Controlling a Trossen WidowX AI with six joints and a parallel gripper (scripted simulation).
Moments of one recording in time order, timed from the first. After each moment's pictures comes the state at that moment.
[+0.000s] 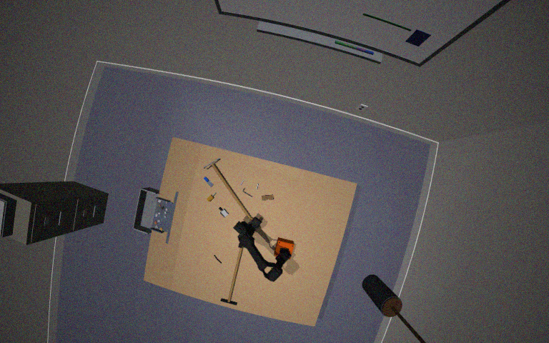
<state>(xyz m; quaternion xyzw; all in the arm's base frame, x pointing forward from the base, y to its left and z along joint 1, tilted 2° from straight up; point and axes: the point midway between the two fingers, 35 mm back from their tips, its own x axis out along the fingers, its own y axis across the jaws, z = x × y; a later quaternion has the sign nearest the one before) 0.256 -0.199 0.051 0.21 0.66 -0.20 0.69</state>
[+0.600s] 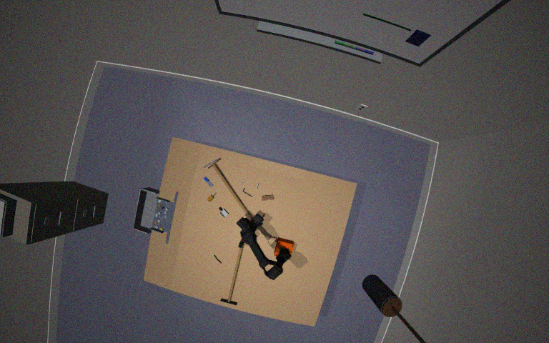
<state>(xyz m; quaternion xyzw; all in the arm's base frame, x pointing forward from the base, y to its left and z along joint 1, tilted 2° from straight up) 0.241 -0.223 0.050 0.21 0.66 -0.20 0.69</state>
